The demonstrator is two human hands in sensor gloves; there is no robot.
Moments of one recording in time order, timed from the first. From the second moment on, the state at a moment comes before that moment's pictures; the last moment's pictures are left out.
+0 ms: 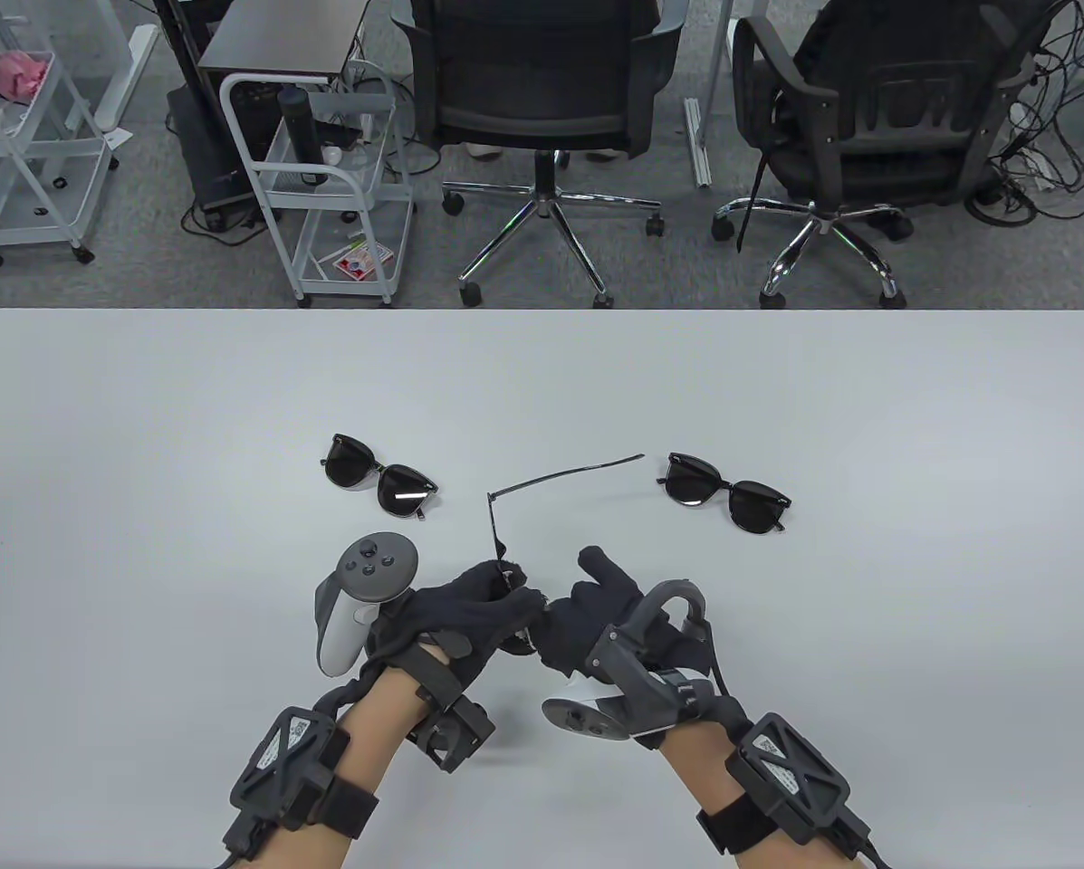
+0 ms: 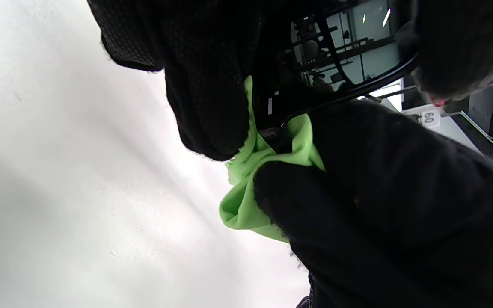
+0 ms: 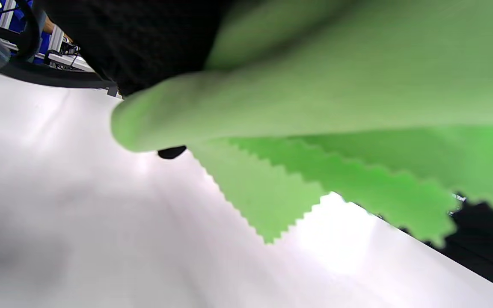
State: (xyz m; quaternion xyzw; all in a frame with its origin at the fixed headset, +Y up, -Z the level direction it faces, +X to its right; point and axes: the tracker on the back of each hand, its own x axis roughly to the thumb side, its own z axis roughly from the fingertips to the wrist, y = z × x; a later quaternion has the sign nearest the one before) left_hand -0.164 -0.715 -0.292 -0.25 -0.06 0.52 0.81; right_hand 0.026 -0.665 -0.235 -0.42 0.18 -0.88 0.08
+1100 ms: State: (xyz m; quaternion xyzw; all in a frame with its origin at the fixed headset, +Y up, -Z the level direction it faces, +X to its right) left_hand -0.159 -0.710 -0.288 -0.26 -0.08 0.56 0.79; right_hand 0.019 -0.665 -0.223 -0.42 0.25 -0.86 0.13
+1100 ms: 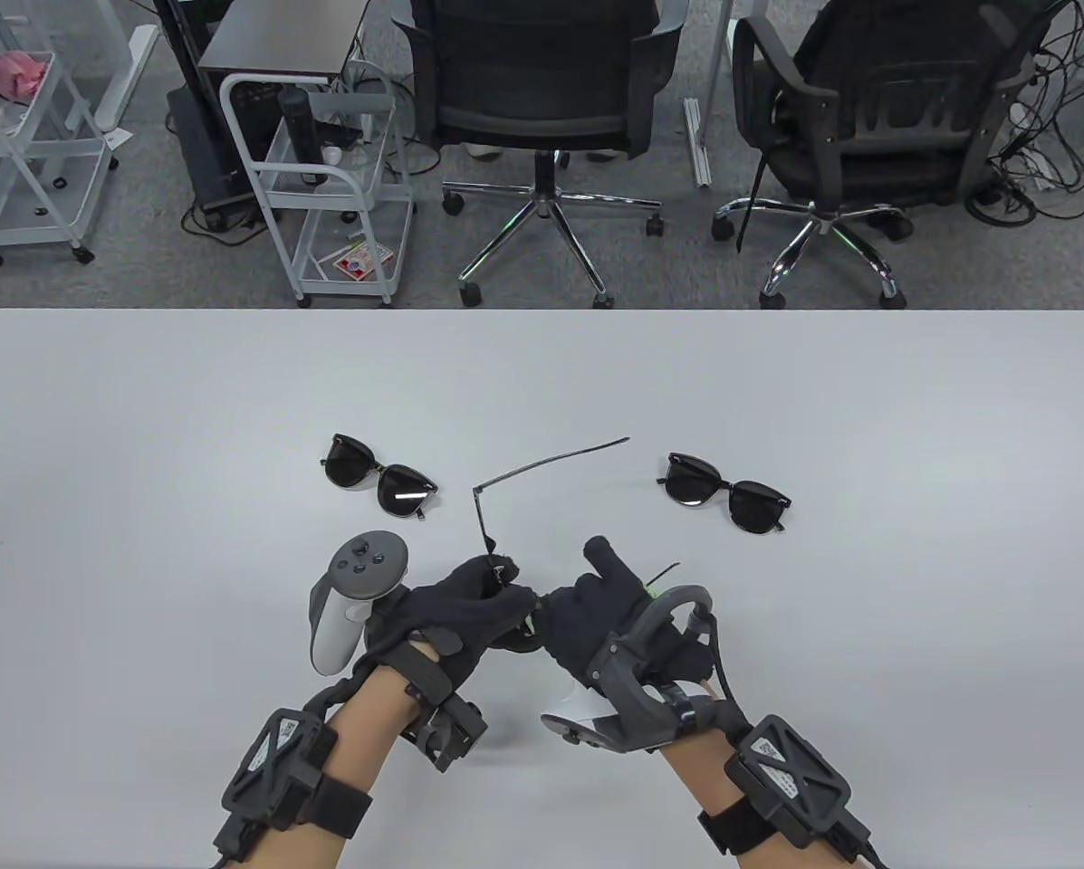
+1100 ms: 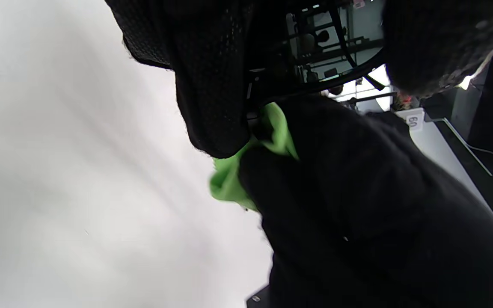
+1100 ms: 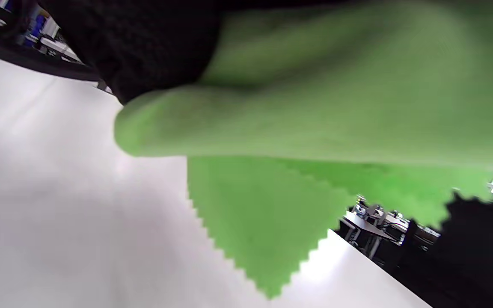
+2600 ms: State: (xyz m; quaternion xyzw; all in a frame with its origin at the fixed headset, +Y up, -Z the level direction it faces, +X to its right) left_hand -0.196 -0.710 -0.299 -0.19 -0.02 0.47 0.86; right_hand 0.051 -0.652 -0.234 -0.39 0.14 -0.91 0.00
